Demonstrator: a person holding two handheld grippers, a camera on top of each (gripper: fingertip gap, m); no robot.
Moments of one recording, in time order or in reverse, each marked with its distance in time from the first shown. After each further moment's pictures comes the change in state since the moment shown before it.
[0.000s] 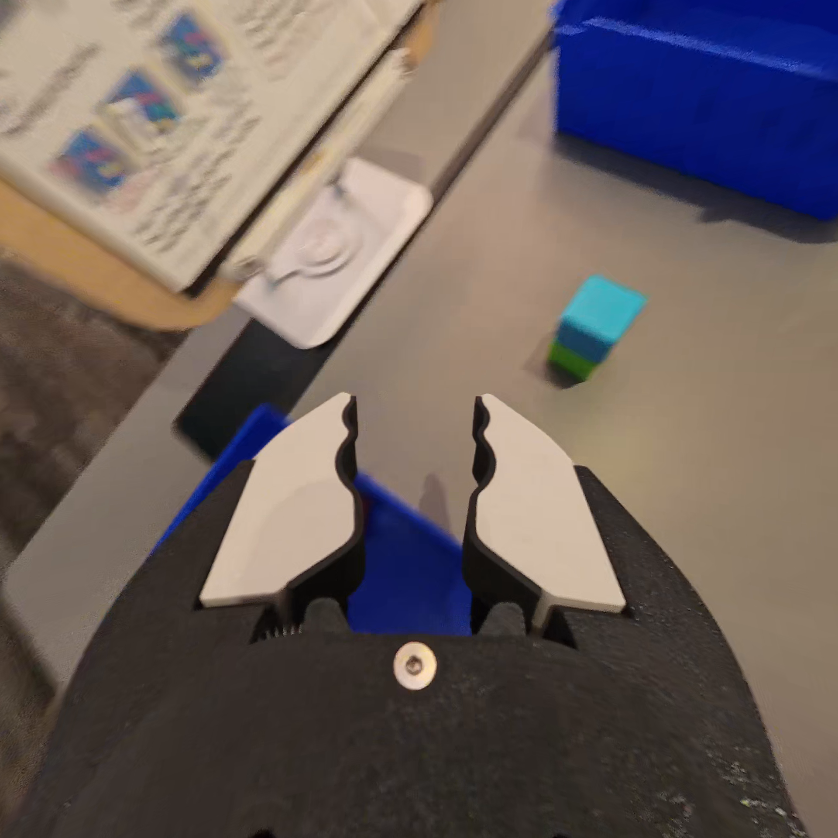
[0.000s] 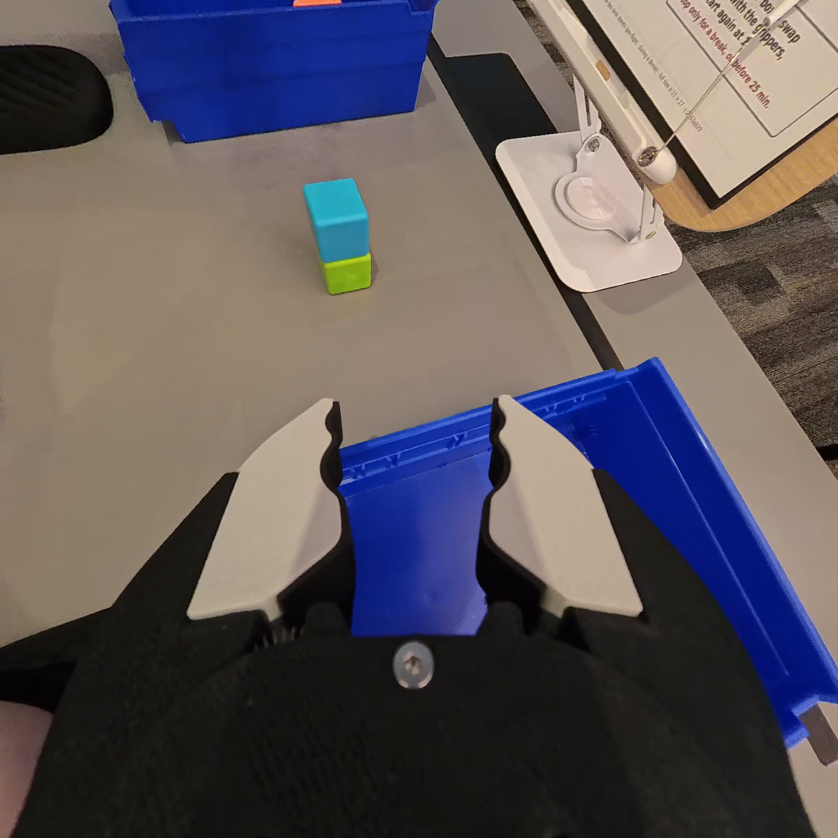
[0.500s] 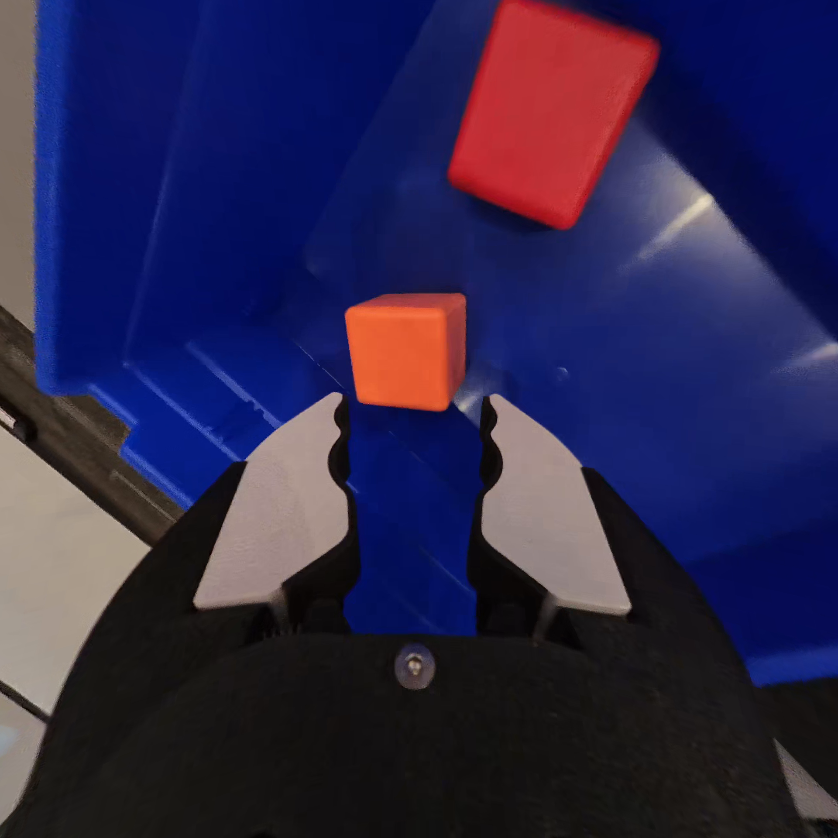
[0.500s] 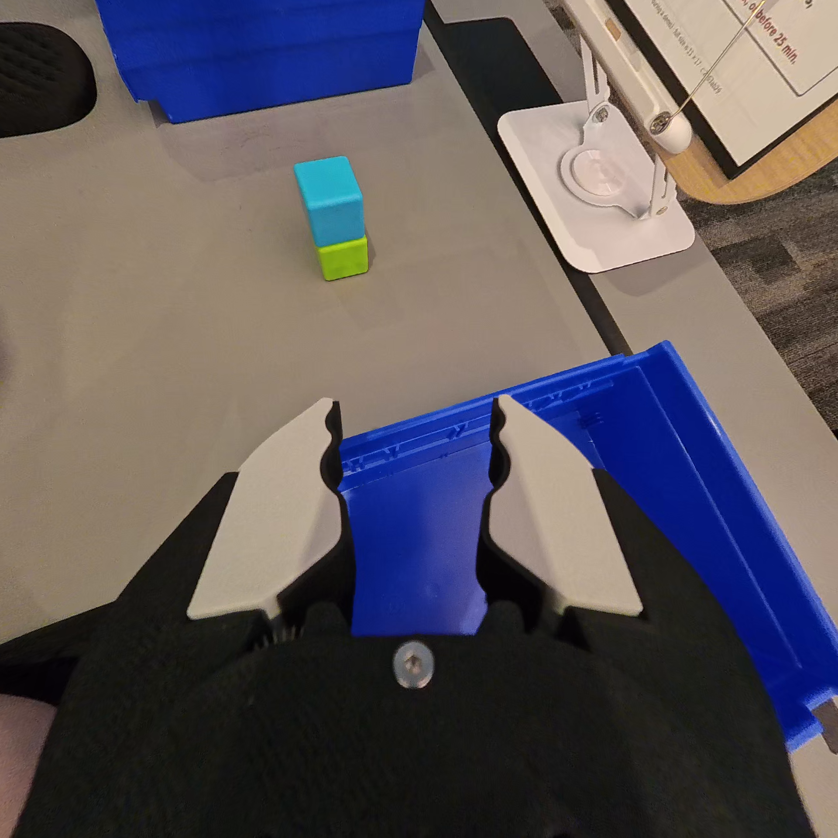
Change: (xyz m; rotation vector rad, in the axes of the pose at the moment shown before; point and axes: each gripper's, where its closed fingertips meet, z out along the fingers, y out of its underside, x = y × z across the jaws) left arm -0.103 0.226 0.015 -0.769 -0.132 -0.045; right arm 0.002 0.007 0.005 -0.035 -0.004 0.020
